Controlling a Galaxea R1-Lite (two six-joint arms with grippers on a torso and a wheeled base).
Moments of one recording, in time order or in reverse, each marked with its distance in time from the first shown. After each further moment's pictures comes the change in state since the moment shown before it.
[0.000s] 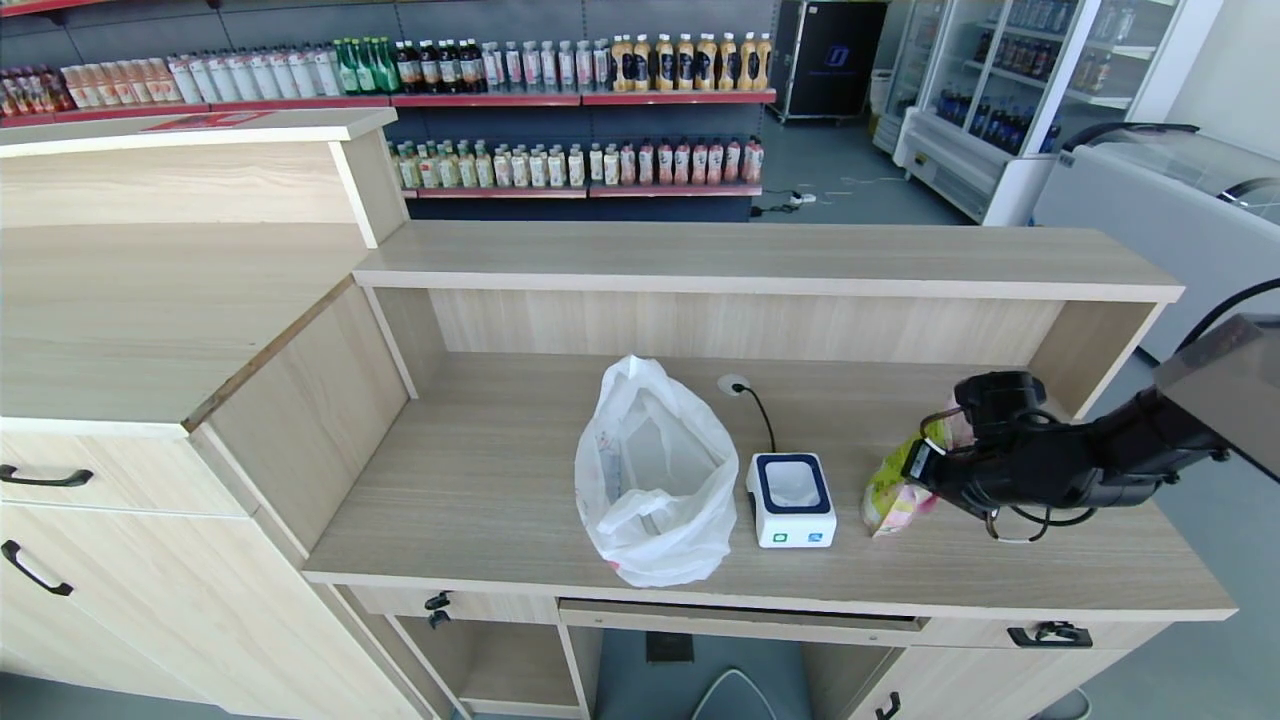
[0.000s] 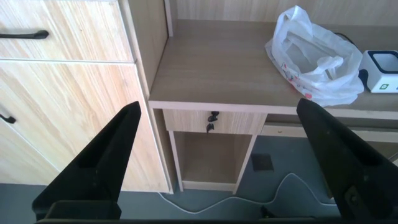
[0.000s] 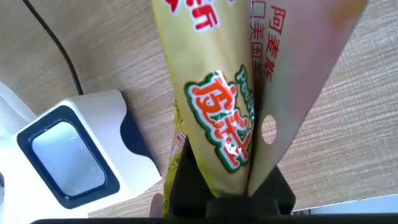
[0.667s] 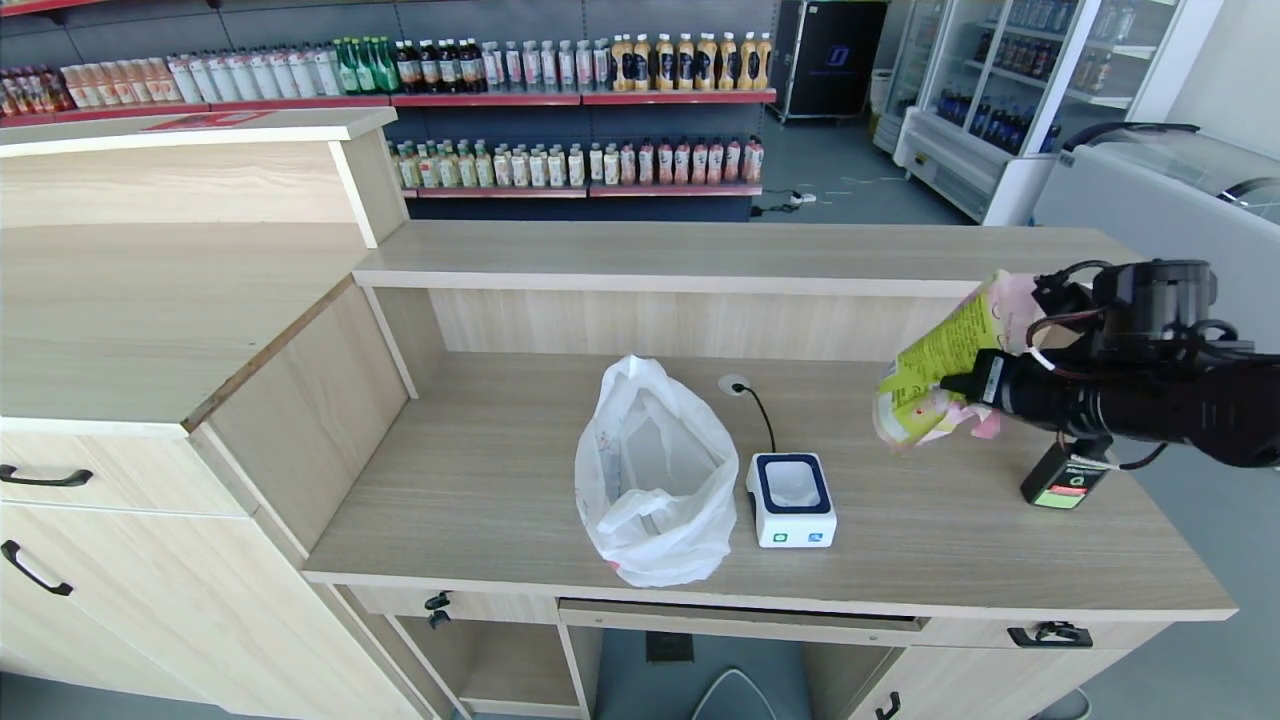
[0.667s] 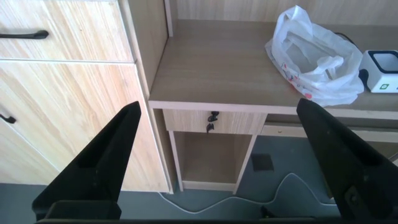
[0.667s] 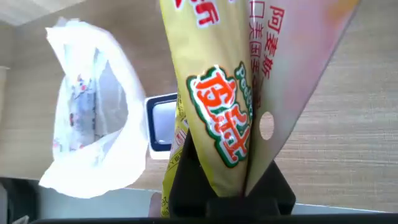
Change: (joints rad) left arm 0.000 0.000 0.000 0.000 0.000 0.000; right arm -0.016 -0.448 0.112 0.013 0.276 -0.220
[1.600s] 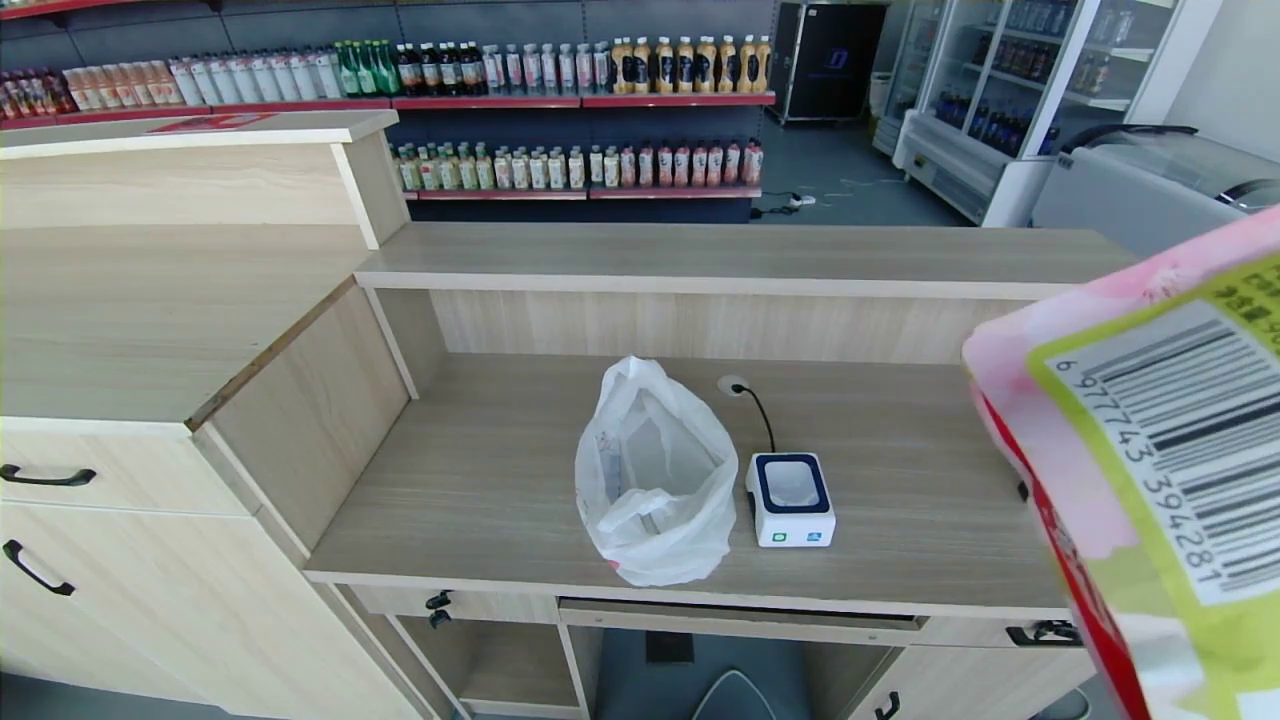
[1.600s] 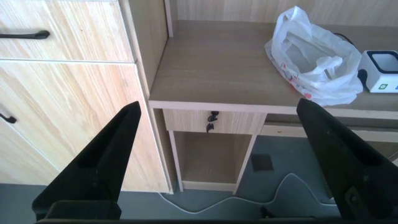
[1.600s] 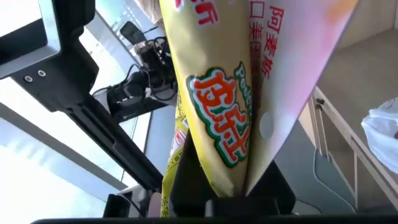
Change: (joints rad) left arm 0.000 0.000 0.000 0.000 0.000 0.000; right arm 0.028 -0.808 0.248 0.150 1.211 -0.050
